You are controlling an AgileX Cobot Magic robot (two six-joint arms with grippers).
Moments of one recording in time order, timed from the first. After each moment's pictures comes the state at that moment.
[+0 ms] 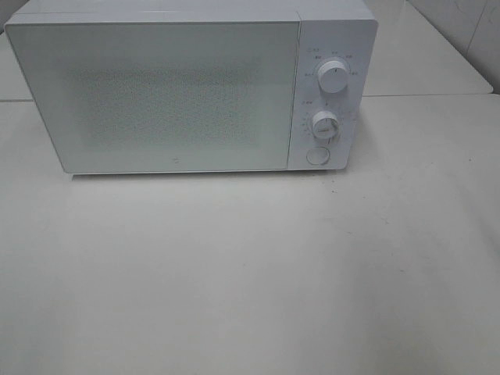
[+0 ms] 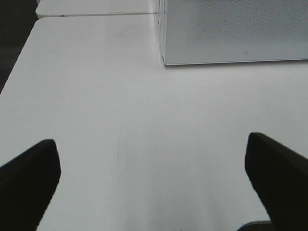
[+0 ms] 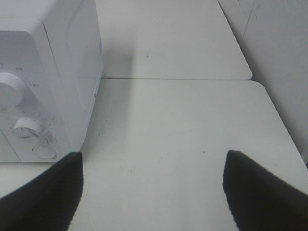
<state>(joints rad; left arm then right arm) -0.02 0.00 -0.50 -0.05 1.04 0.05 0.00 0.85 -0.52 -0.11 0.10 0.08</state>
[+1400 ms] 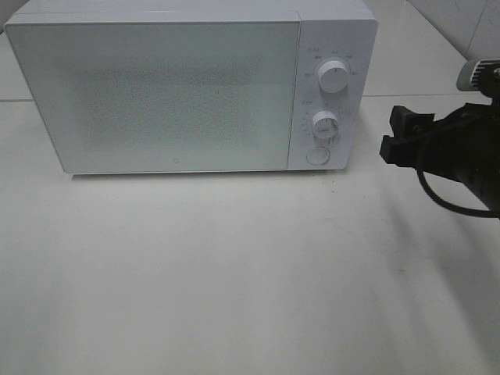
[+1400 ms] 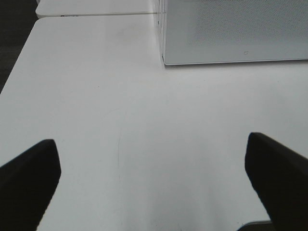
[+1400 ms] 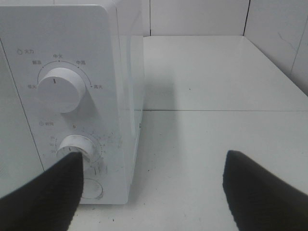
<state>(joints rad) -0.02 0.00 -0.50 -0.05 1.04 0.05 0.53 1.46 -0.29 0.61 -1.06 -0.28</state>
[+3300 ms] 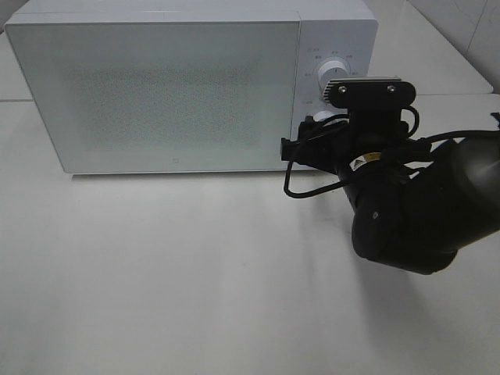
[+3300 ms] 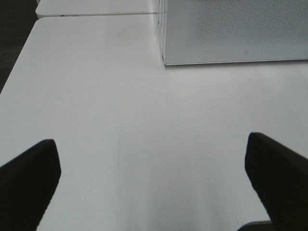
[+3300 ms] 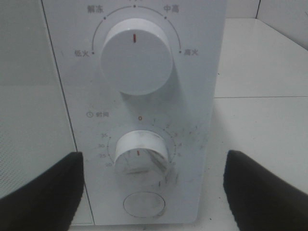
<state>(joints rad) -0.02 0.00 -0.50 -0.05 1.04 0.05 0.70 1.93 -0.67 0.82 -1.17 -0.31</state>
